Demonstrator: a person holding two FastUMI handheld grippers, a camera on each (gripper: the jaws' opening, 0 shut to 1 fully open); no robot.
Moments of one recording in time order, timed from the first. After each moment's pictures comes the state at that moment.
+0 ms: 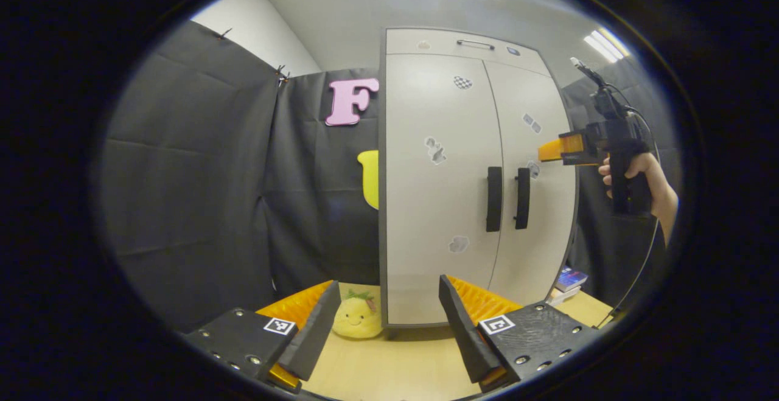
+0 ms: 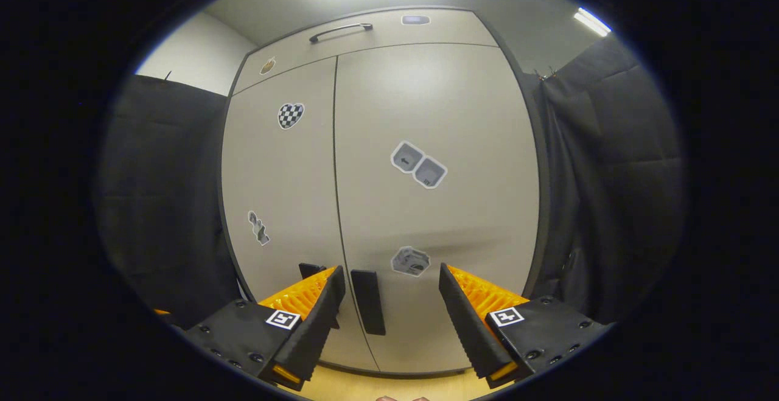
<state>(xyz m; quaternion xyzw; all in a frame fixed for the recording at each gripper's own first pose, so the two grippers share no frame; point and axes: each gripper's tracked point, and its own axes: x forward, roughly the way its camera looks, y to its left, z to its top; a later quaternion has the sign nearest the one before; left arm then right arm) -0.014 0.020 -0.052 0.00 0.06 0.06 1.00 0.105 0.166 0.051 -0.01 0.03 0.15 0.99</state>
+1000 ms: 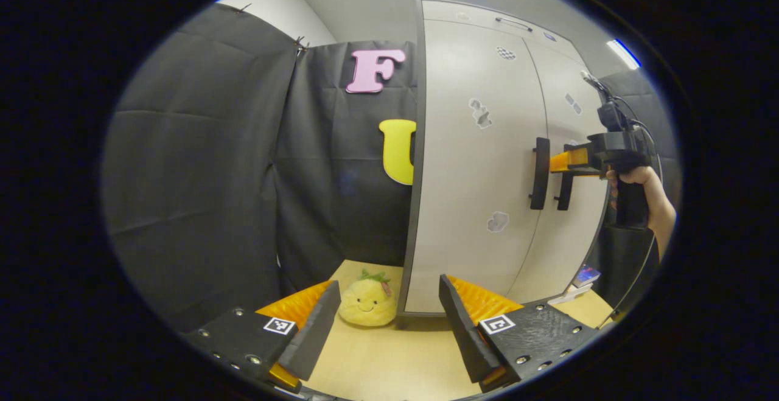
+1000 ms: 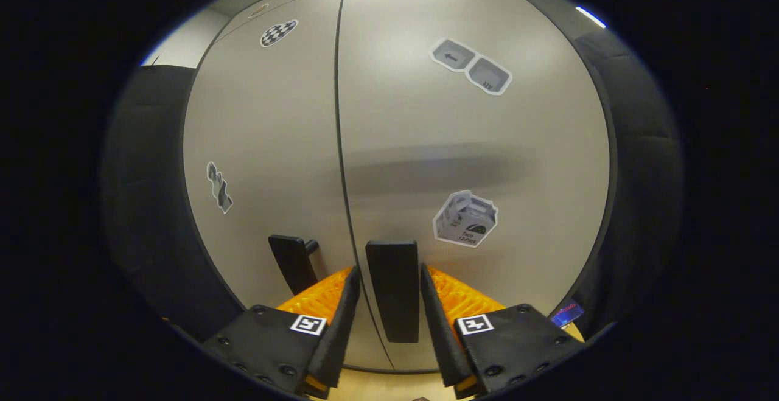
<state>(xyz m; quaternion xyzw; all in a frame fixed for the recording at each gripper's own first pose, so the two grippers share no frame) 0.028 0.071 -0.109 -0.04 0.12 0.08 0.99 0.171 0.209 -0.026 0.00 0.09 0.12 0.99</state>
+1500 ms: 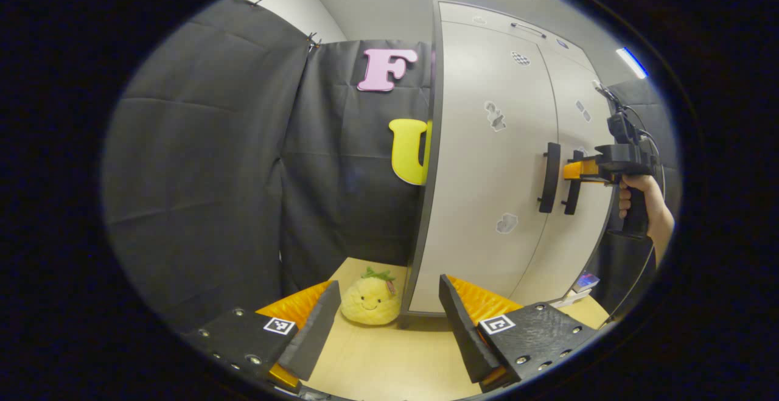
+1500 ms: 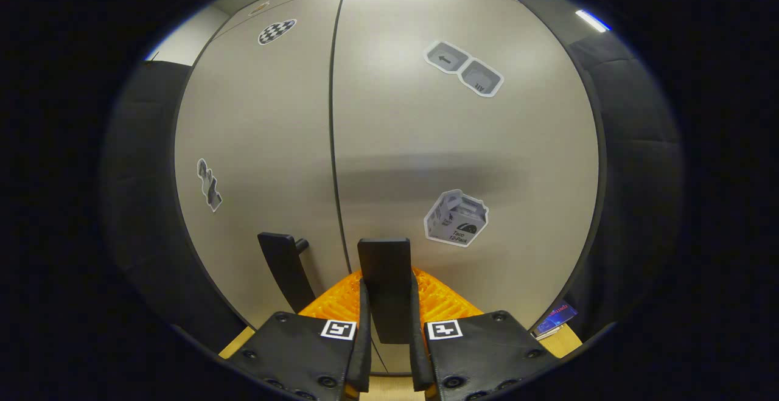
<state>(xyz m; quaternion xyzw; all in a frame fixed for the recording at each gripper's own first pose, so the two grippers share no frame) 0.015 0.084 -0.119 -0.06 0.12 0.09 0.99 0.172 0.202 -0.025 -0.03 0.07 0.09 0.99</state>
